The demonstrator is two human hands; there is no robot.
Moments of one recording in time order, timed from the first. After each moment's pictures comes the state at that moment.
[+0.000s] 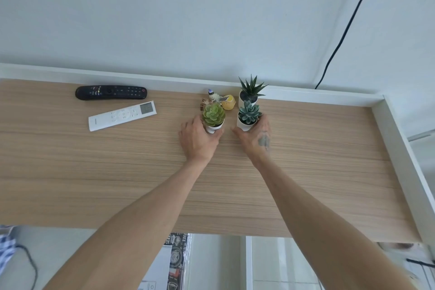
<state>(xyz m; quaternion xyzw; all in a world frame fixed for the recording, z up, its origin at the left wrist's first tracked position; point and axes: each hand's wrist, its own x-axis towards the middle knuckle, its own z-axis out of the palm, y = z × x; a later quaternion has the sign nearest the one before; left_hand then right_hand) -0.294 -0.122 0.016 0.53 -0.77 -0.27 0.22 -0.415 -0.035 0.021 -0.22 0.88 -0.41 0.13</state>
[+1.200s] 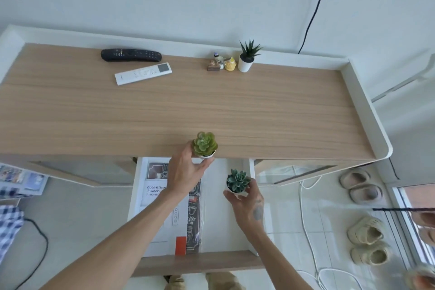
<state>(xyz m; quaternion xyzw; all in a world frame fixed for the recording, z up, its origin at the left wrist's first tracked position) -0.070 0.021 0.036 0.40 -0.81 -0.37 0.23 -0.147 0.200 0.016 -0.14 0.86 -0.44 0.23</state>
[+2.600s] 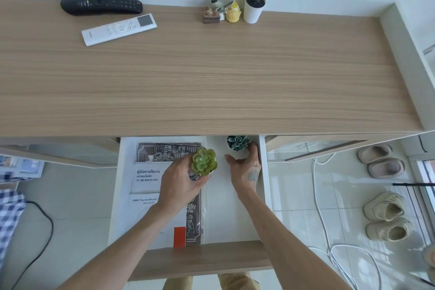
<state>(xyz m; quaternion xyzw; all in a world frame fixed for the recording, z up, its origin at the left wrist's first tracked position) -0.035 0.058 -0.053 0.38 -0.84 -0.37 0.12 -0.177 0.148 -0.079 -0.07 0.88 -0.43 0.18</state>
